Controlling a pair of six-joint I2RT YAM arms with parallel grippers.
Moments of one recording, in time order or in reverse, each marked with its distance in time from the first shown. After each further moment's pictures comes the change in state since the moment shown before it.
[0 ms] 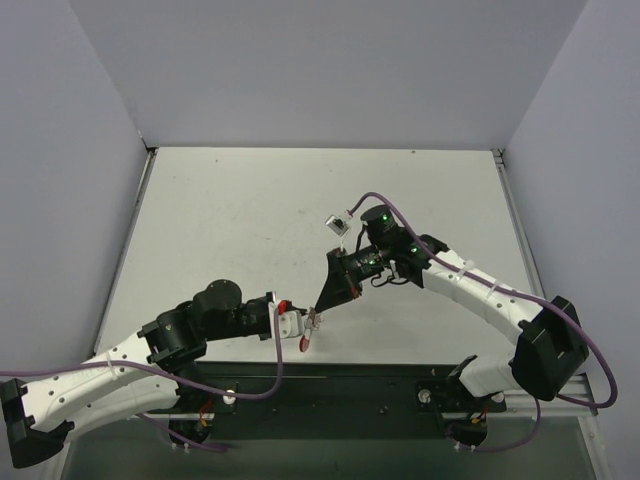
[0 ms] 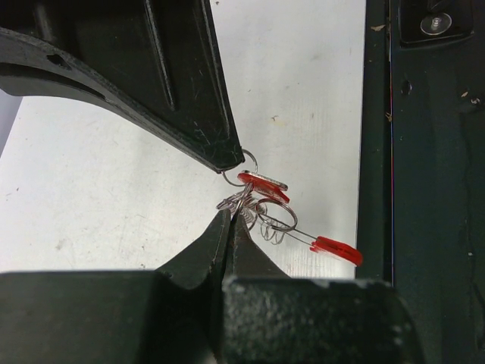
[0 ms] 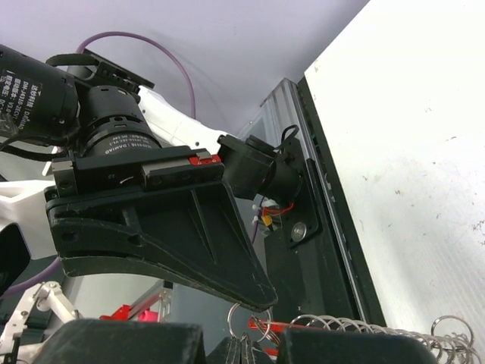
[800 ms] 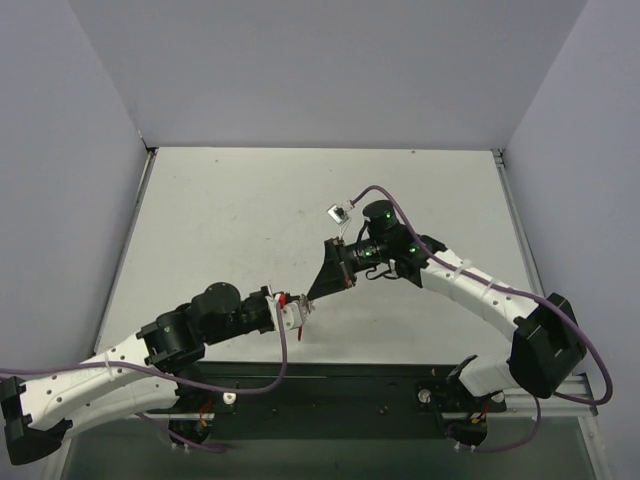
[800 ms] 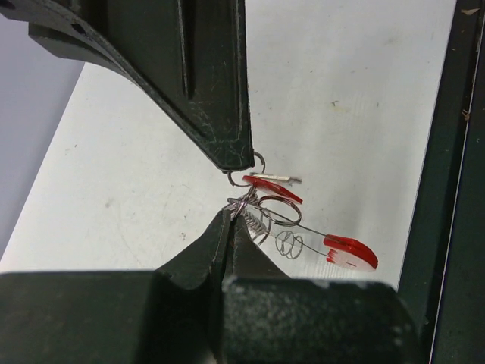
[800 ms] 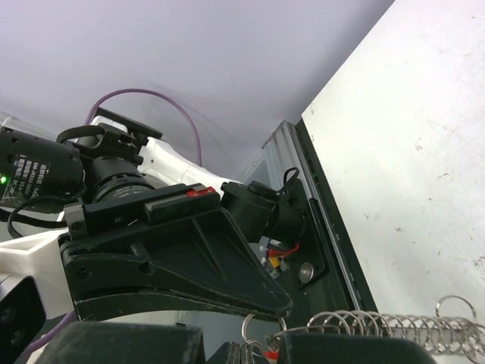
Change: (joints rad) left arm -0.029 -0.012 0.000 0.014 -0.212 0.000; right arm -0.008 0.015 -0.017 0.219 0.028 0.227
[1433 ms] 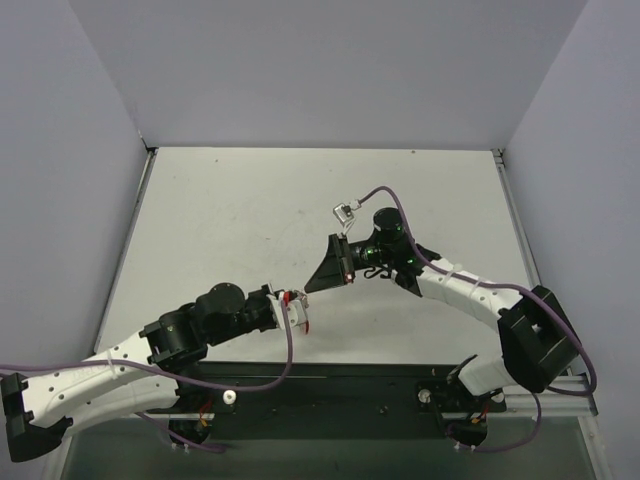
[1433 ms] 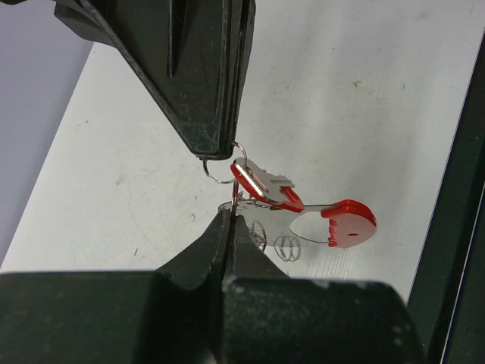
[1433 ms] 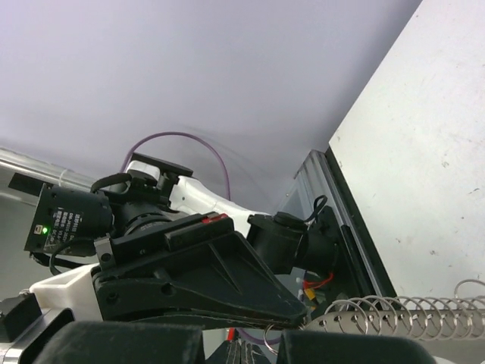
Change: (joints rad) left arm -0.019 0.018 0.000 -0.015 -0.095 0.001; right arm -0.047 0.032 -0.176 0.507 -0.038 0.389
